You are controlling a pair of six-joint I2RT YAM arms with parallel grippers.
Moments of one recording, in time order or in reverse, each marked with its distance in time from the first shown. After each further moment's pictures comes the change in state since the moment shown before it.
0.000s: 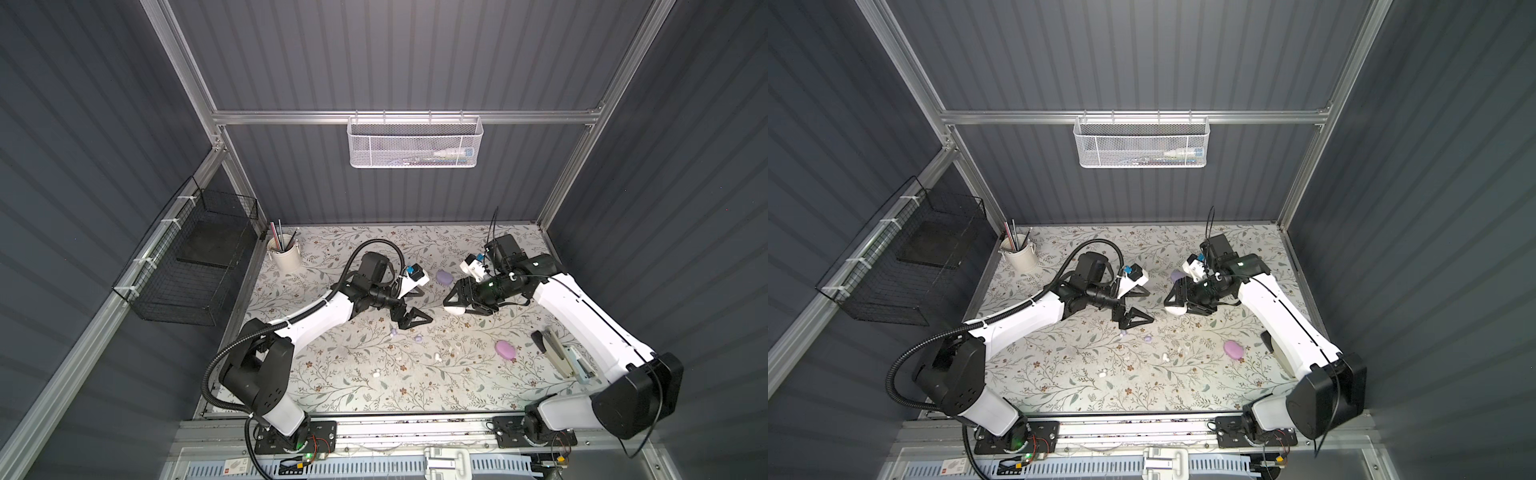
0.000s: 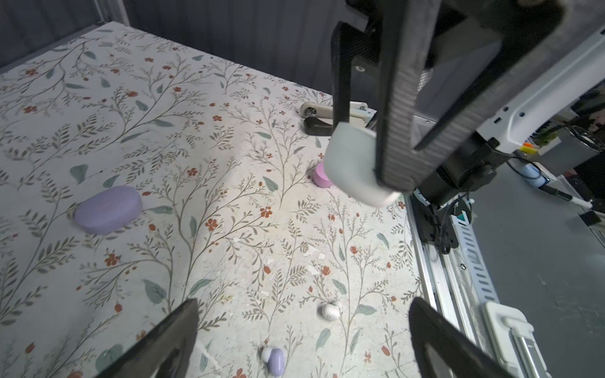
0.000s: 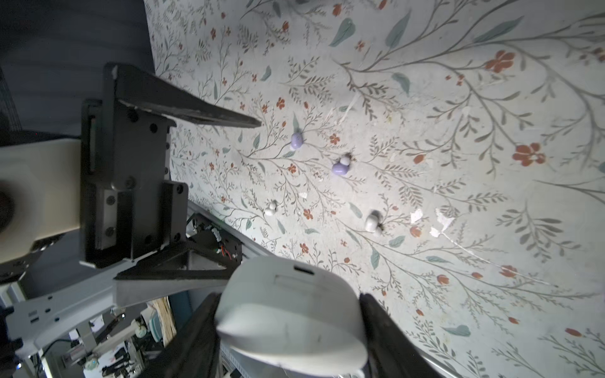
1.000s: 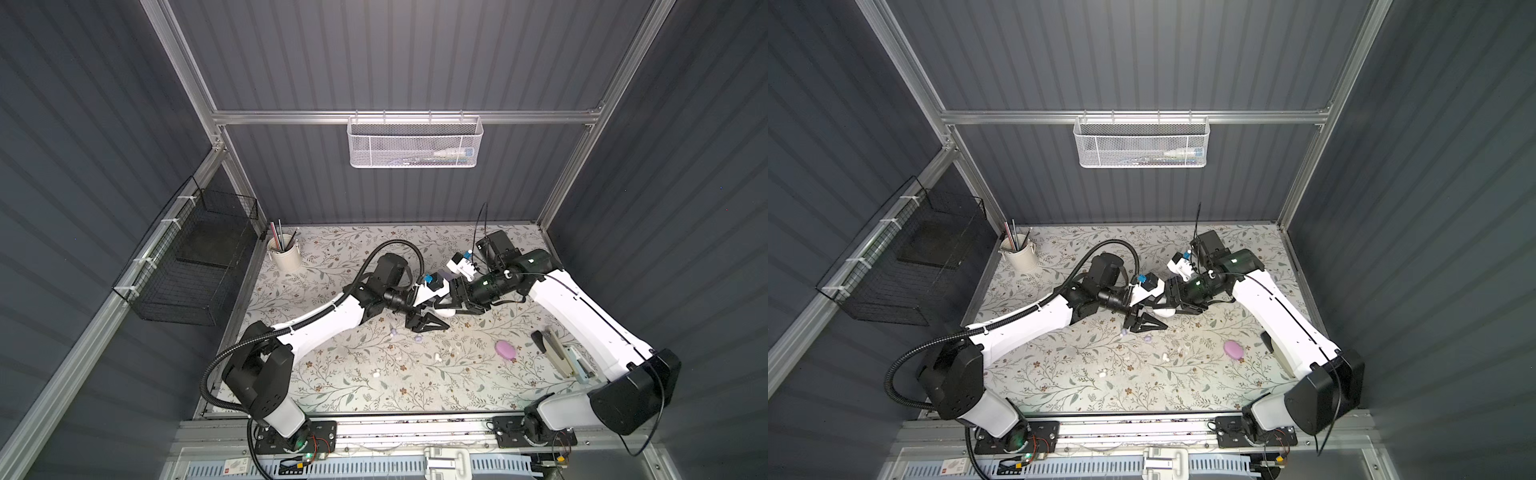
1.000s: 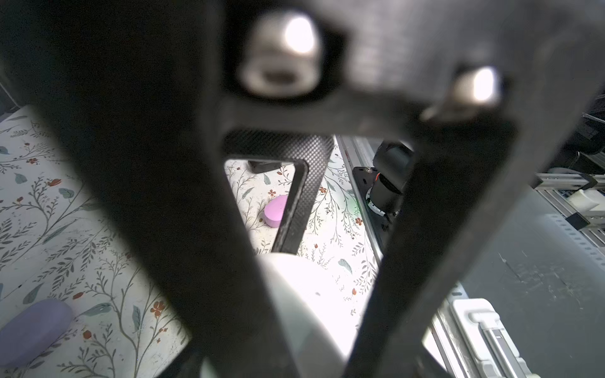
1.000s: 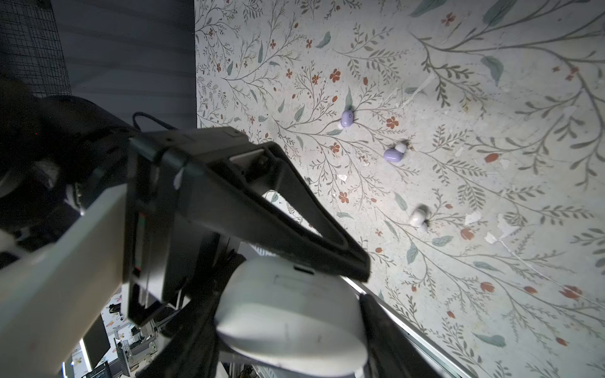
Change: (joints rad) left arm -0.122 -0.002 0.056 0.030 0.057 0.045; right arm 0.066 0.043 0.089 -0.037 -0.088 -0.041
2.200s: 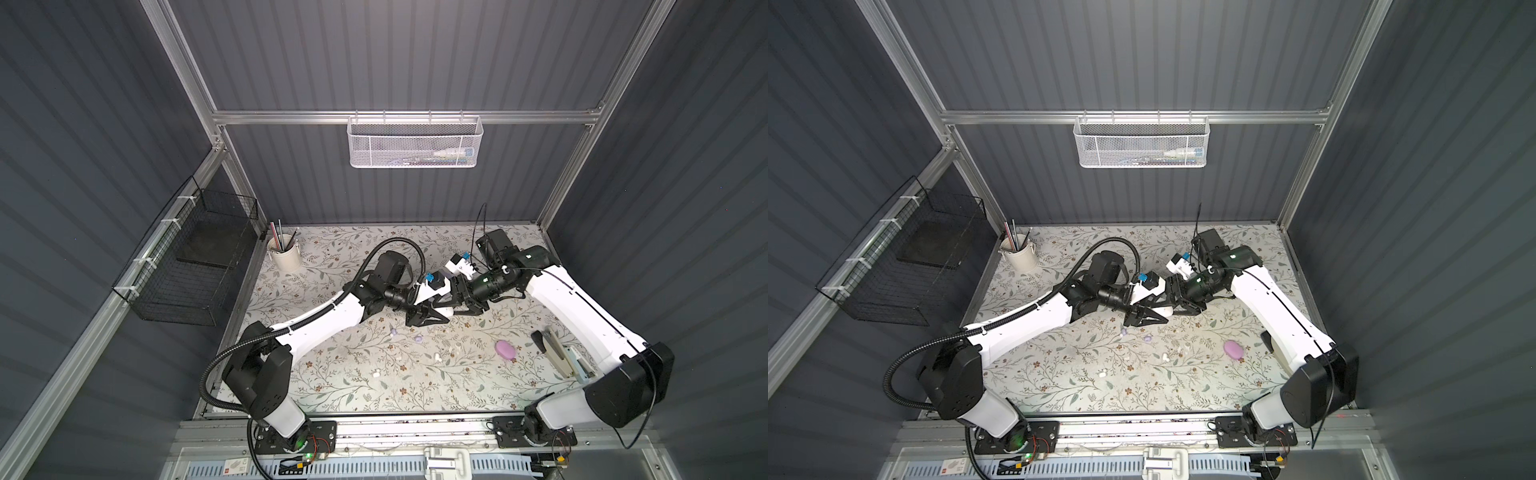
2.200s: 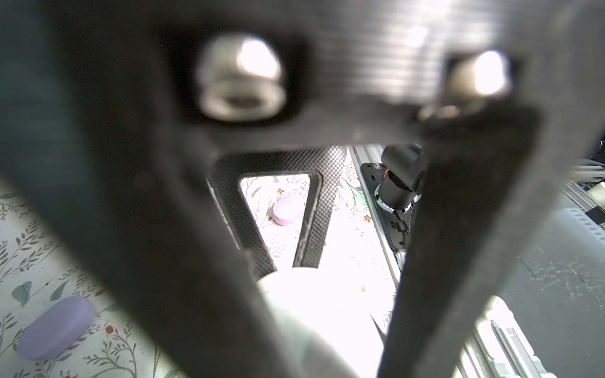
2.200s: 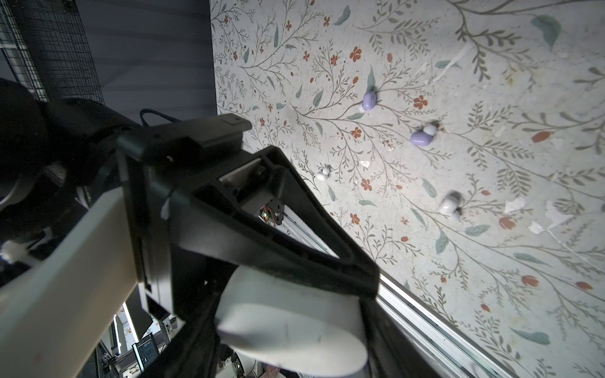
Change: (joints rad) left arm 0.000 0.000 0.035 -0.055 -0.033 0.042; right arm -0.031 0.035 0.018 -0.029 -0.107 0.018
